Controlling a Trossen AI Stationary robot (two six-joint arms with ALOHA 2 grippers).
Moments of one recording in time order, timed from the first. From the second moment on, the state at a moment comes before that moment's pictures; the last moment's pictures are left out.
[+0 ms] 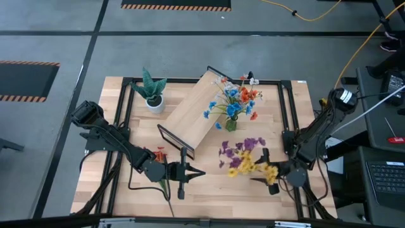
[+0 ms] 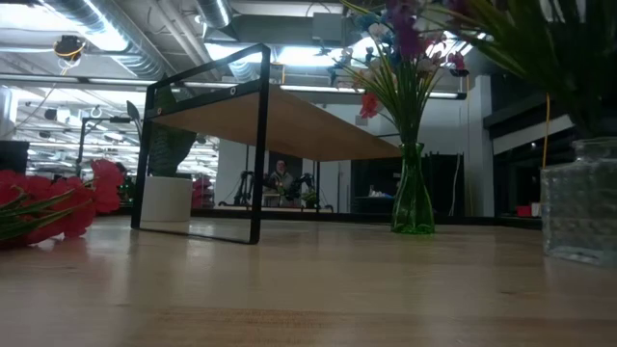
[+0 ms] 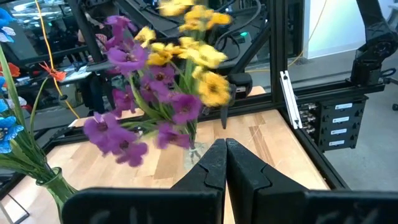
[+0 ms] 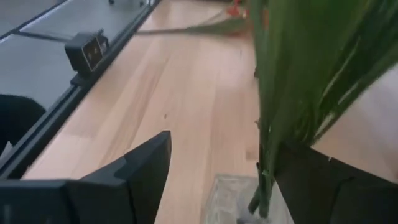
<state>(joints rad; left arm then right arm) -0.60 1.59 0.98 0.47 -0.63 0.06 0.98 1.15 0.40 0.15 0.80 0.37</state>
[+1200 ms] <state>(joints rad) -0.60 1.59 0.98 0.47 -0.63 0.04 0.93 1.30 0.39 0.09 0.82 0.67</state>
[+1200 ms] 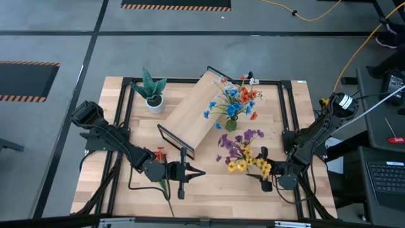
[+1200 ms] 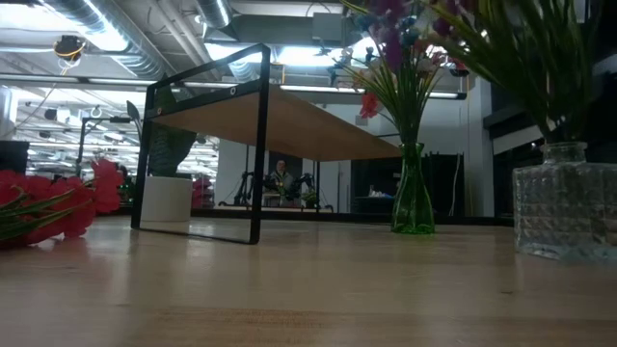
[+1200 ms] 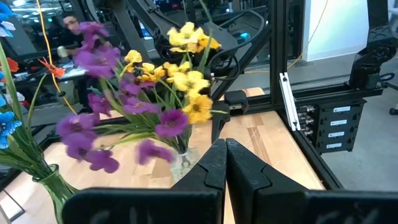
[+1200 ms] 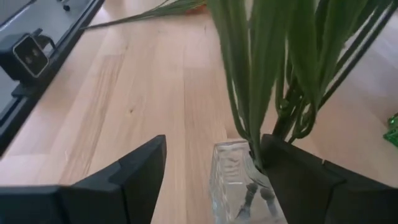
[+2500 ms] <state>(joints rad) -0.60 1.59 0.98 0.47 -0.63 0.04 1.02 1.19 0.38 -0.07 0.80 0.68</state>
